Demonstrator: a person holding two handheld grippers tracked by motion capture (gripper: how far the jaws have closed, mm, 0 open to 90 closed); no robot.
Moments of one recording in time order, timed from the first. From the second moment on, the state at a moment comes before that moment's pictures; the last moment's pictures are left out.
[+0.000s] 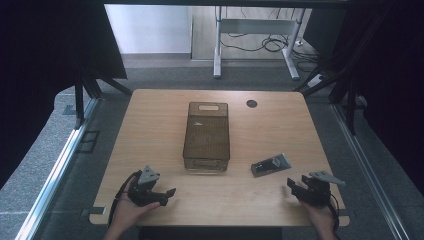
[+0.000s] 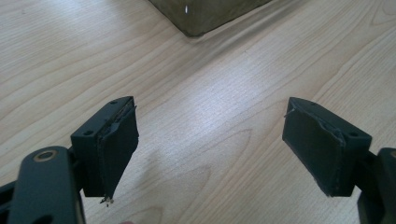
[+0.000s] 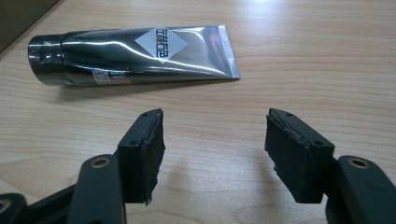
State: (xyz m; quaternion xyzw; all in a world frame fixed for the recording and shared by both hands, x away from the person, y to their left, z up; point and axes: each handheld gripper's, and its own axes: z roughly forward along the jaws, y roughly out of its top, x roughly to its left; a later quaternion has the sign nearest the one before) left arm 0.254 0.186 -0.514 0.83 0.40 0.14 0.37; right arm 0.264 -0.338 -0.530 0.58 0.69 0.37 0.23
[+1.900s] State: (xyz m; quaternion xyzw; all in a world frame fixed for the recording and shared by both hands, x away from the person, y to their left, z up) left arm 0.251 0.193 -0.500 0.82 0.41 0.14 0.38; right arm 0.317 -0.307 -0.518 0.50 0.79 0.32 0.19
